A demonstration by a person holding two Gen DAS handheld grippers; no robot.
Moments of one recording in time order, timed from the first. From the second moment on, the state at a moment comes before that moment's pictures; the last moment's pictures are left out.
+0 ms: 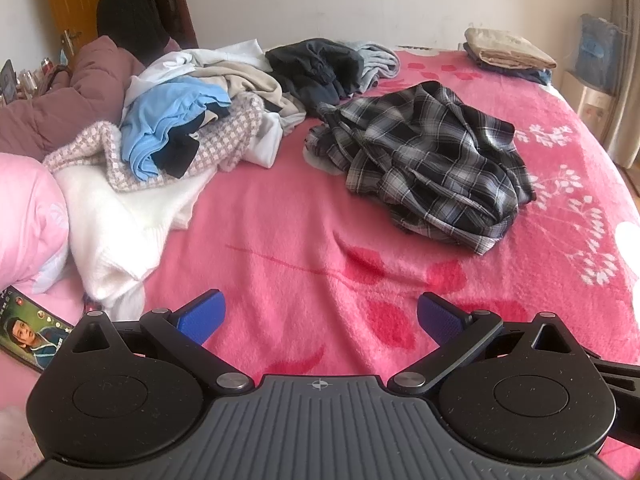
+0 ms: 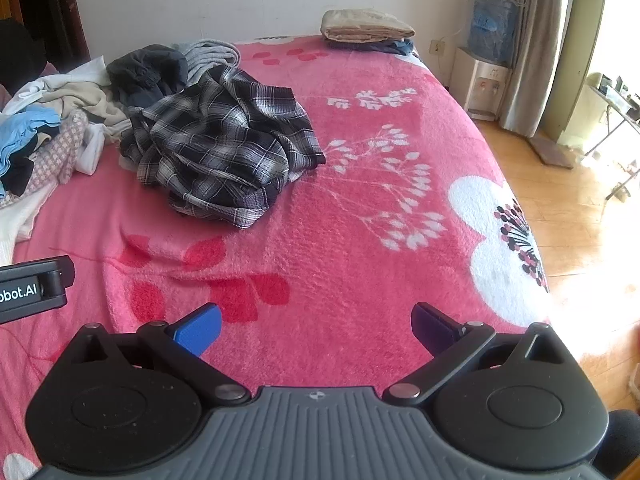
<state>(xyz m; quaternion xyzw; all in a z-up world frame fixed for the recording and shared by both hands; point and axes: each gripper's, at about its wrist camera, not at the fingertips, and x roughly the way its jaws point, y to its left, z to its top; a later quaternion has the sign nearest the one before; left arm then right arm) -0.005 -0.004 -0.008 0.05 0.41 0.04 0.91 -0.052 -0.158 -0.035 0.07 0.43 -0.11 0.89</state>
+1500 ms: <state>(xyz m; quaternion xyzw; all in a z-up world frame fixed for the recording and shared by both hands) 0.061 0.010 -0.031 -0.01 0.40 -0.01 0.91 0.017 -0.179 -0.049 0.06 0.42 -0.08 0.90</state>
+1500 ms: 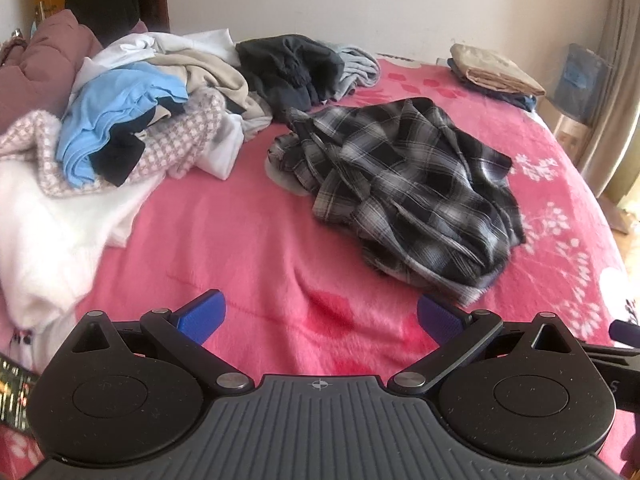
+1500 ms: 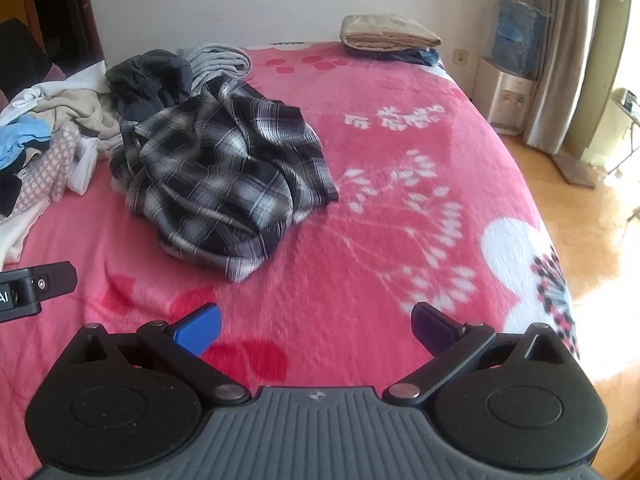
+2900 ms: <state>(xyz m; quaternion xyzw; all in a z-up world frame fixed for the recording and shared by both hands) 0.206 0.026 -0.107 -0.14 0.38 -0.11 0.91 0.232 -0.250 -0.106 0.29 0.47 0.15 0.82</state>
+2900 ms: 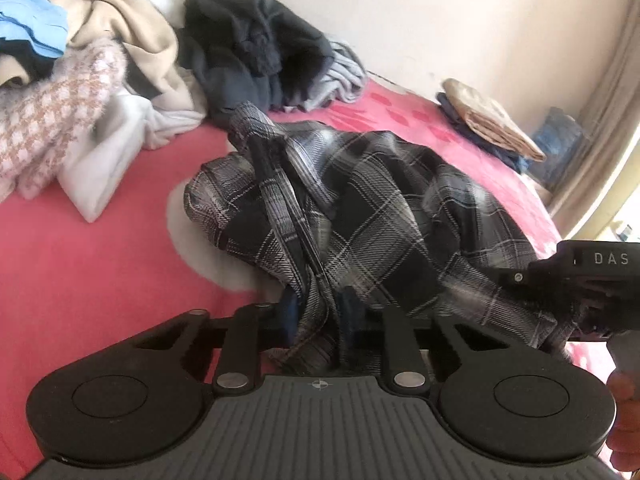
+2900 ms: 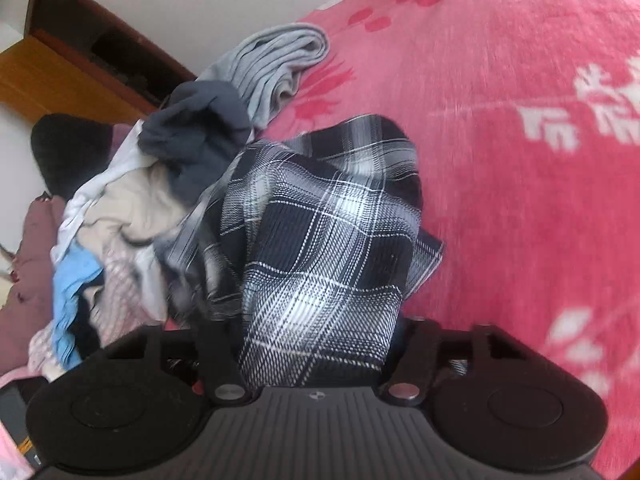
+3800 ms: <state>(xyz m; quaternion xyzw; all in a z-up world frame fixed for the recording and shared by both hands) 0.056 0.013 -0.081 -0.09 0.43 -0.25 0.86 0.020 -0.285 -0.108 0.40 0.52 0.20 0.73</state>
